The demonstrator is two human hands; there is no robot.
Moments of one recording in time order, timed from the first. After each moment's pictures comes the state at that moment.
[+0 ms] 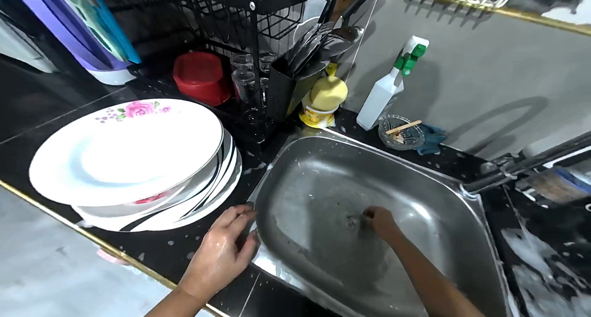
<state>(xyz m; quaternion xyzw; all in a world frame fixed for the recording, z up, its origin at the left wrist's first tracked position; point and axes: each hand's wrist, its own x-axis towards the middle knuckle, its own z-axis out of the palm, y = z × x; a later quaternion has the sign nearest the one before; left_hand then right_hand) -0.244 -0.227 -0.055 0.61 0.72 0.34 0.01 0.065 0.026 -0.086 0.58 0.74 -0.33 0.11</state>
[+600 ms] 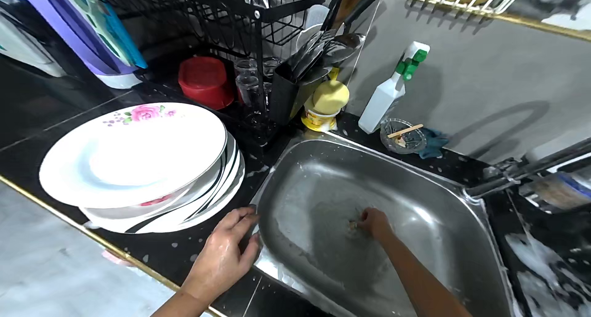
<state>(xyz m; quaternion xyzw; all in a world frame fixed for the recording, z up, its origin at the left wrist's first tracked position) -0.243 -0.226 -0.055 0.60 0.72 0.34 0.01 0.044 0.032 -0.099 0.61 0.72 -0.28 0.18</state>
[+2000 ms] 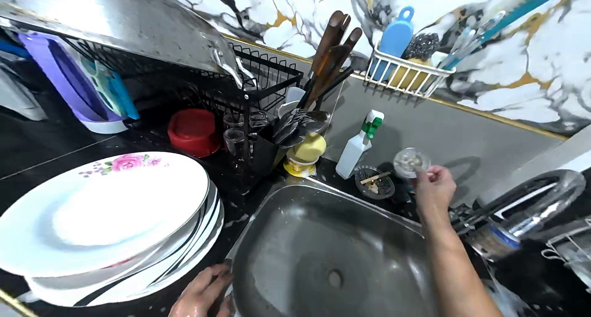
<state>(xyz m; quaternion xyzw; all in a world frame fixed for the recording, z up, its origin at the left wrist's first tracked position) -0.249 -0.230 -0.040 0.61 0.71 0.32 0.13 0.068 0.123 0.091 0.55 0.60 -0.19 -0.54</state>
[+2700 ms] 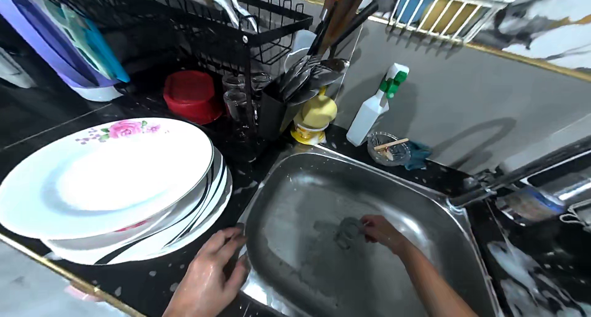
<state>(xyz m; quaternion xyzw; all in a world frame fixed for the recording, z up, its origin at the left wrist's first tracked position) -0.243 -0.230 -0.048 0.61 0.71 0.34 0.05 0.083 0.048 -0.075 0.55 0.68 -0.48 0.05</state>
